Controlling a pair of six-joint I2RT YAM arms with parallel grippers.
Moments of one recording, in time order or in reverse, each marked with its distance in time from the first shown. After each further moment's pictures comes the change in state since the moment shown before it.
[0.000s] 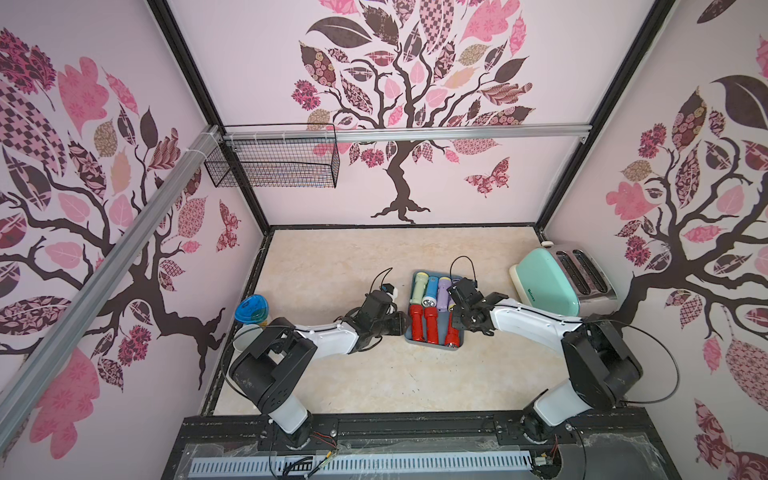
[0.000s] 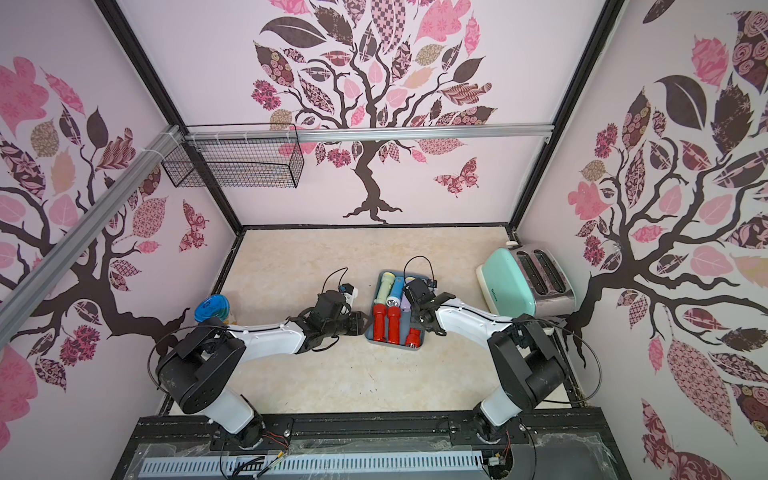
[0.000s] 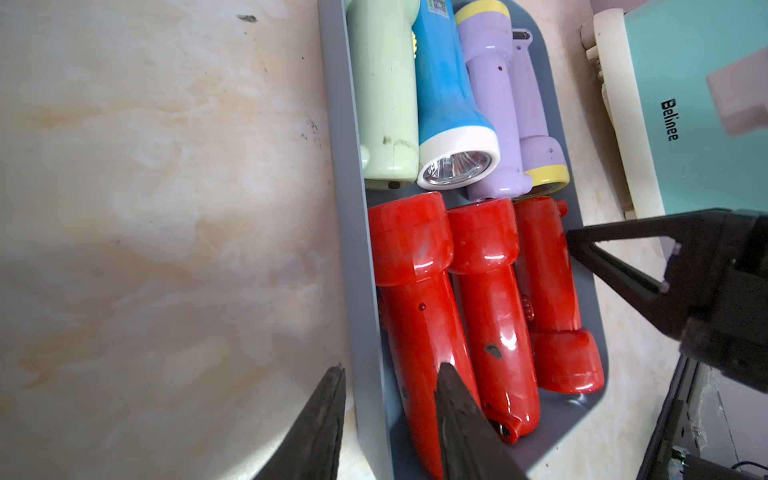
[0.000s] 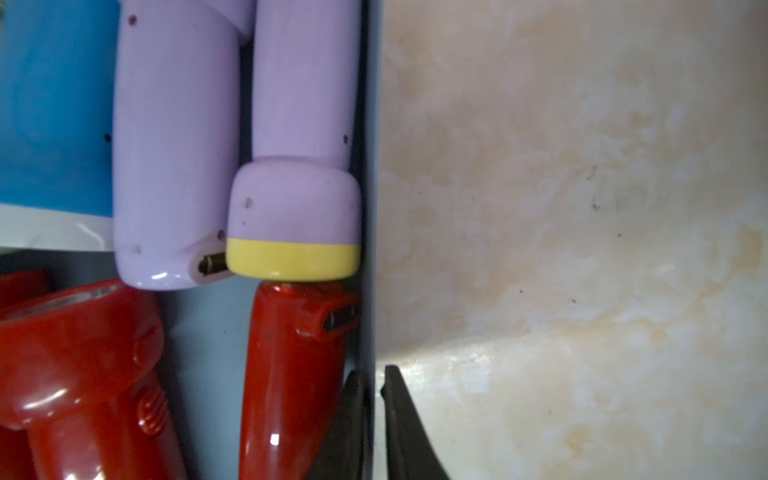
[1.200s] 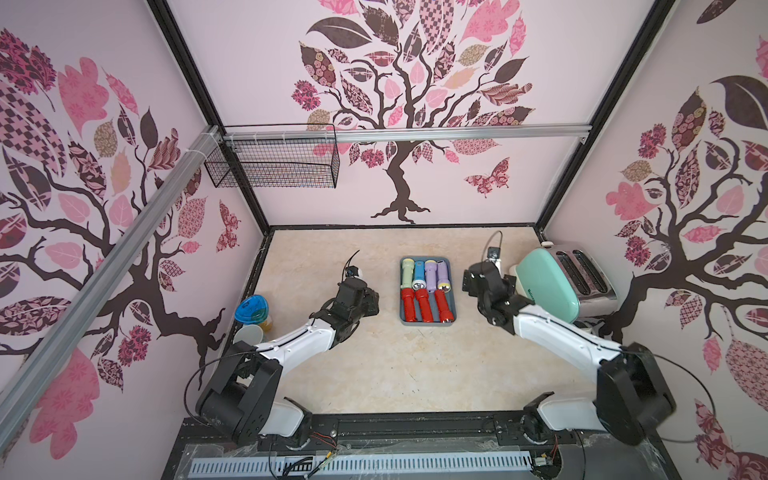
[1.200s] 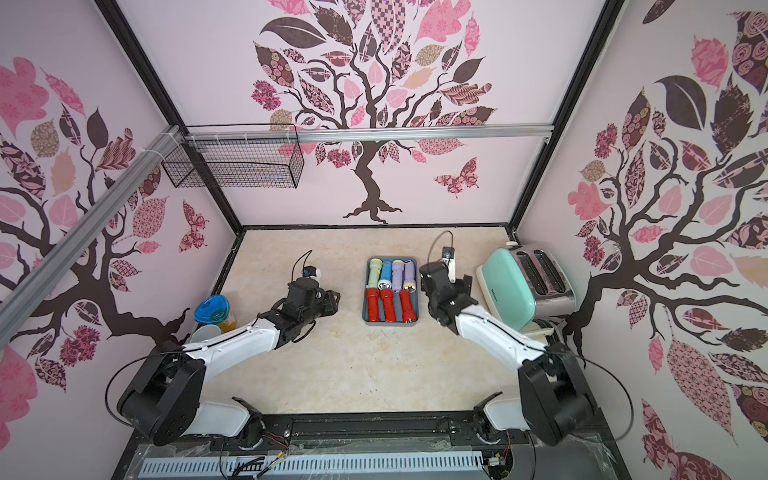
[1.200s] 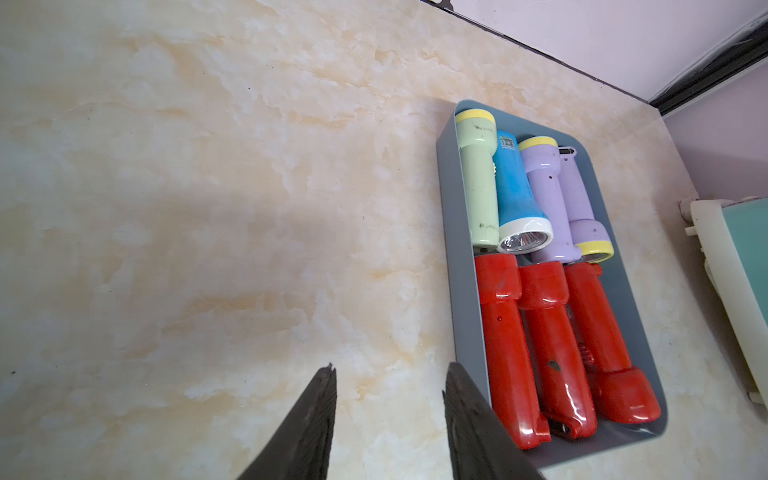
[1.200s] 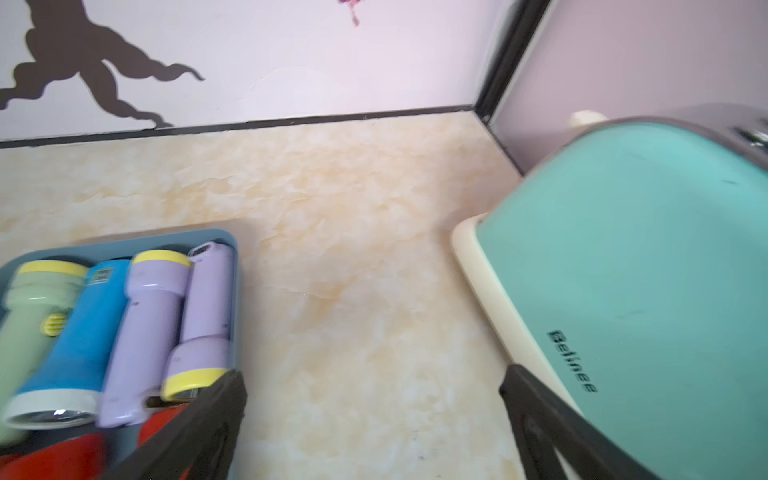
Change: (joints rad) left arm 0.172 -0.214 -0.003 -0.152 -0.301 0.054; right arm -0.090 -0.304 -0.240 0.611 0.455 -0.438
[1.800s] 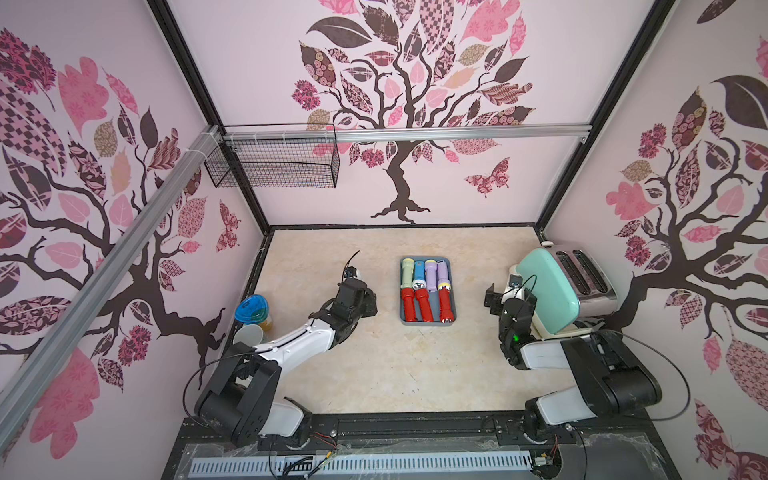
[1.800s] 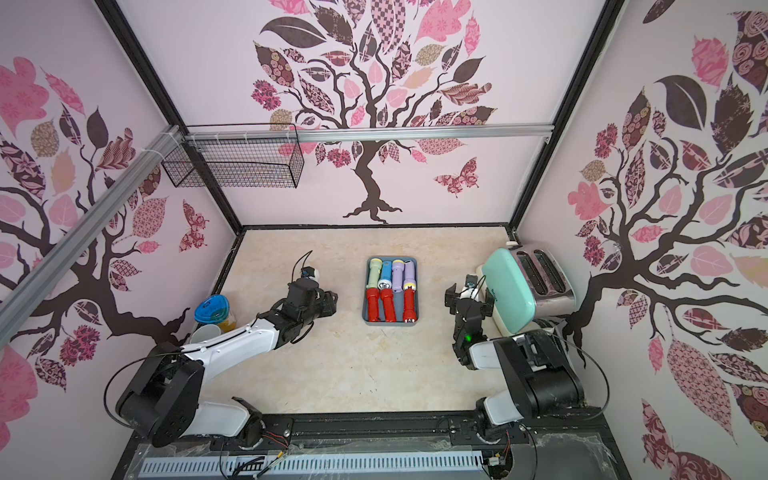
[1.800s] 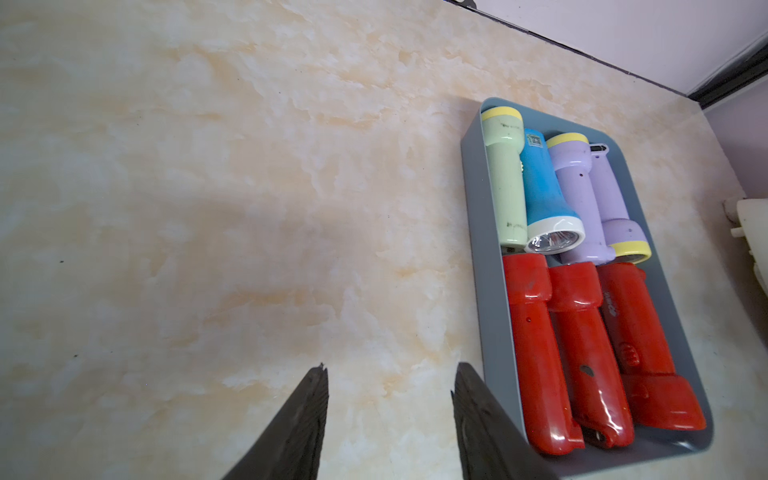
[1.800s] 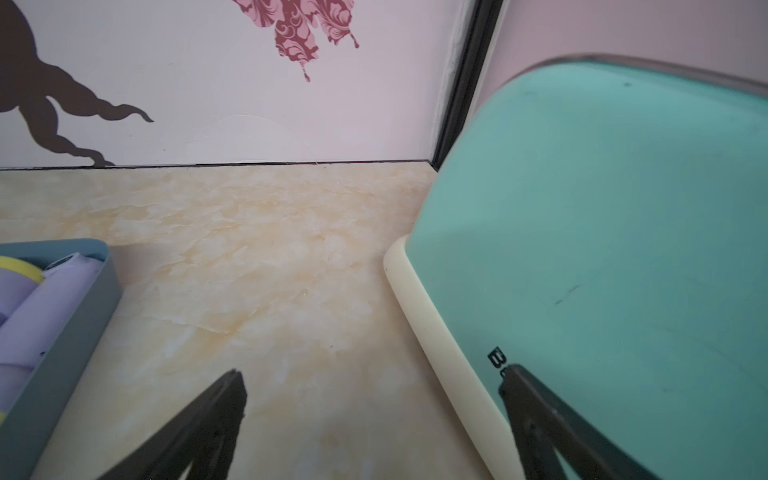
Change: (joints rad) left arm -0.003 -0.019 0.000 -0.042 -0.069 0.039; right arm -0.278 0.225 -0.414 0.956 -0.214 -0.211
